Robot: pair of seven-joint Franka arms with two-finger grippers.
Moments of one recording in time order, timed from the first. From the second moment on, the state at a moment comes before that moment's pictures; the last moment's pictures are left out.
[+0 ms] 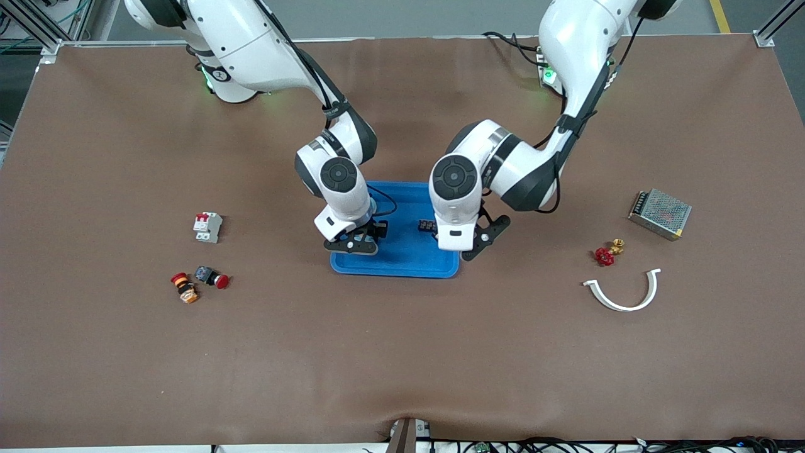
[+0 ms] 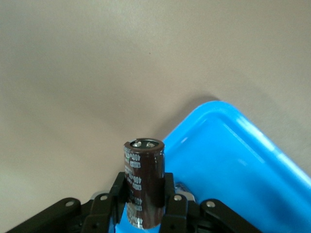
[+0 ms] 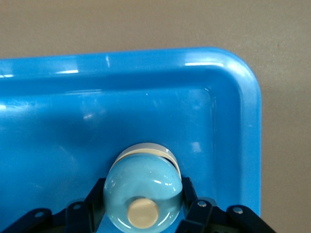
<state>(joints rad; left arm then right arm) -0.54 0.59 -0.14 -1.51 0.11 1.92 -1.35 0.69 0.67 -0.02 -1.77 0.02 2.48 0.76</state>
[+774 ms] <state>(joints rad) -0.44 0.15 -0.14 -2.21 0.11 2.28 -0.74 0.56 0.55 -0.03 -1.72 0.02 2.23 0.52</state>
